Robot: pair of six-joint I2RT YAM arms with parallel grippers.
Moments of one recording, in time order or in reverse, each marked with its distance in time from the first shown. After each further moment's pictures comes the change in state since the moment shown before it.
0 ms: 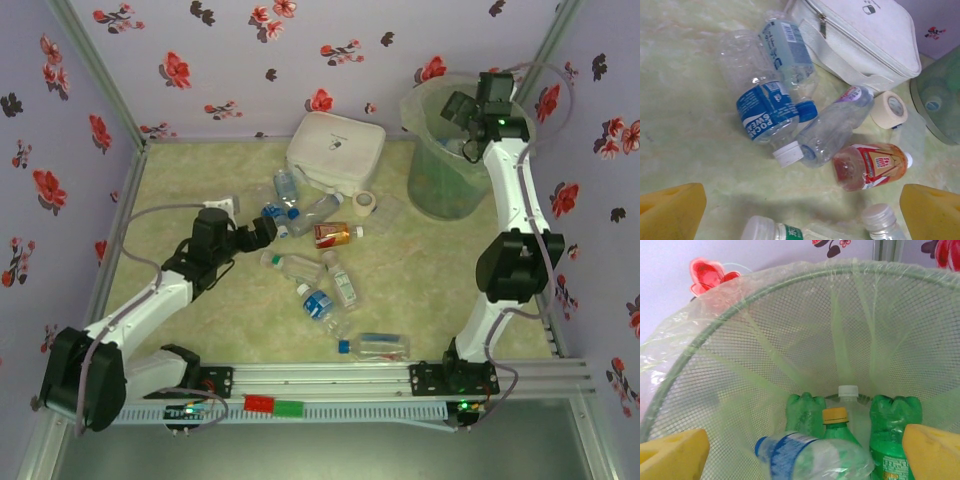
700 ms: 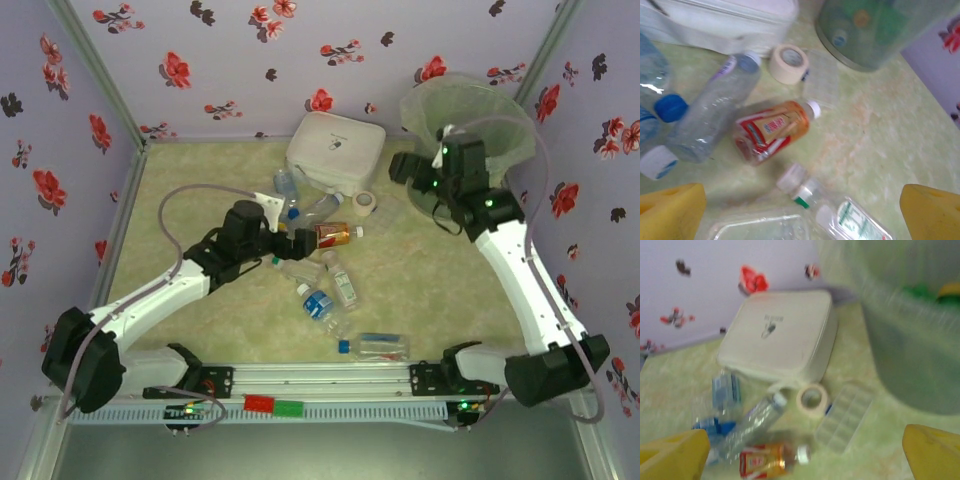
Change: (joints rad) left arm -0.274 0.080 0.179 -0.100 0.097 0.191; right arm 0.356 -0.632 -0.646 0.021 -0.120 0.017
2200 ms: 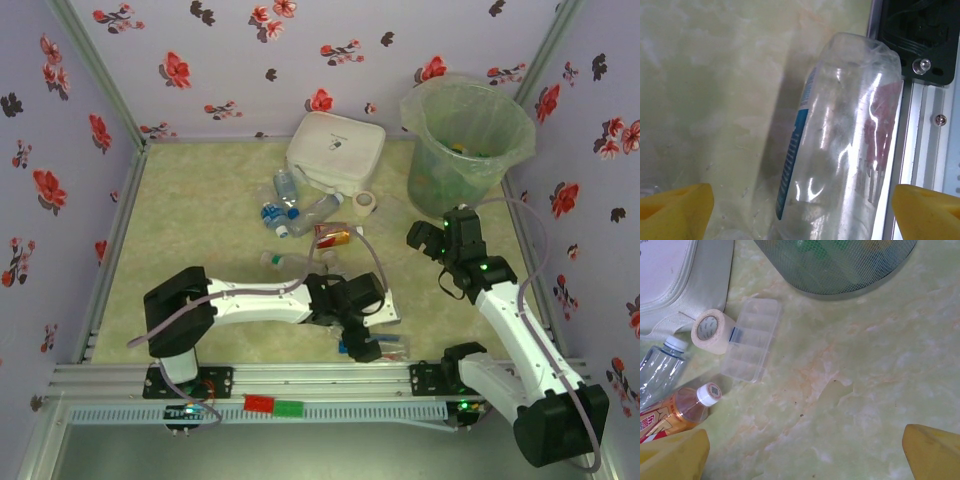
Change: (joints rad) left arm -0.606 0.559 0.371 -0.342 0.045 0.416; right arm -0.096 -0.294 -0.568 0.076 0.082 0.159
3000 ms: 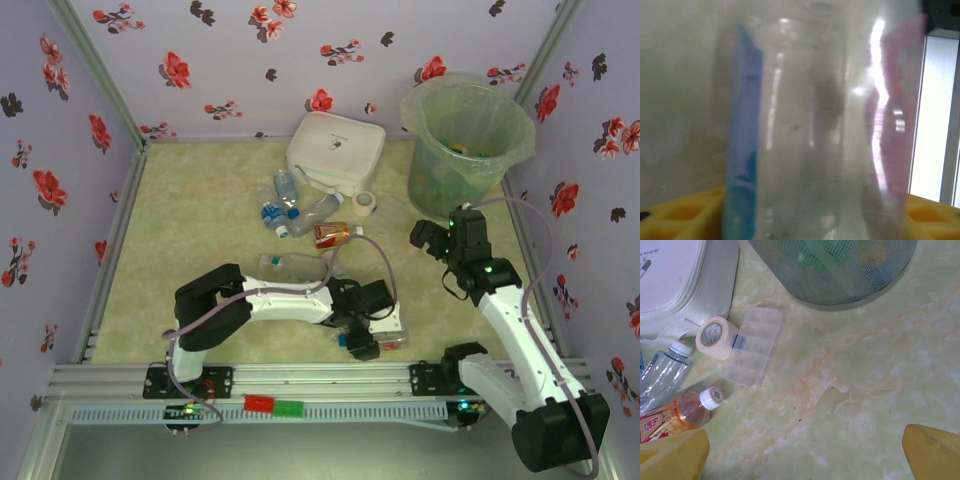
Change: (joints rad) left arm 0.002 0.162 0.072 -0.029 -0.006 0.114; right arm -0.026 -0.031 0.014 -0.010 -0.006 -0.038
